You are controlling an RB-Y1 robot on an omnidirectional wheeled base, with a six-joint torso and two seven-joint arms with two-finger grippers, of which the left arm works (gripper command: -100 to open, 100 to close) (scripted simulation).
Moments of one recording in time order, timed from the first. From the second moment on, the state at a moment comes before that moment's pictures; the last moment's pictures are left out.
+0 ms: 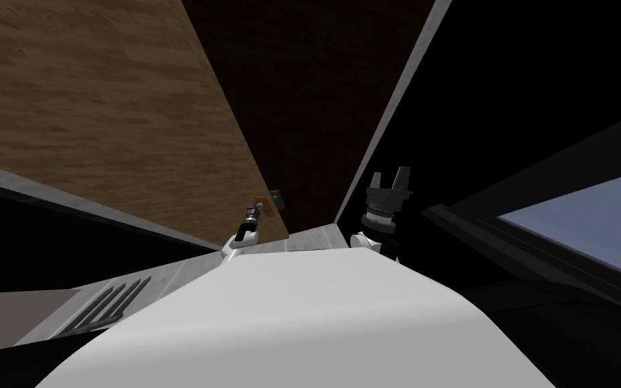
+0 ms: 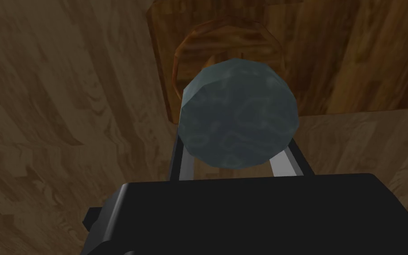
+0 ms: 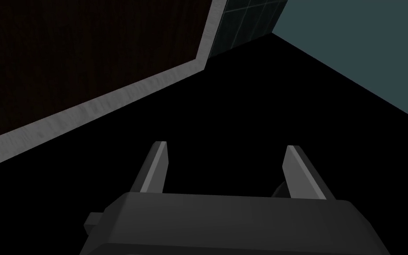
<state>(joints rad) -0.01 0.28 0.13 -1.16 0.13 -0.36 0.15</state>
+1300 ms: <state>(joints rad) 0.07 0.31 0.11 -1.23 0.14 -0.33 0.17</state>
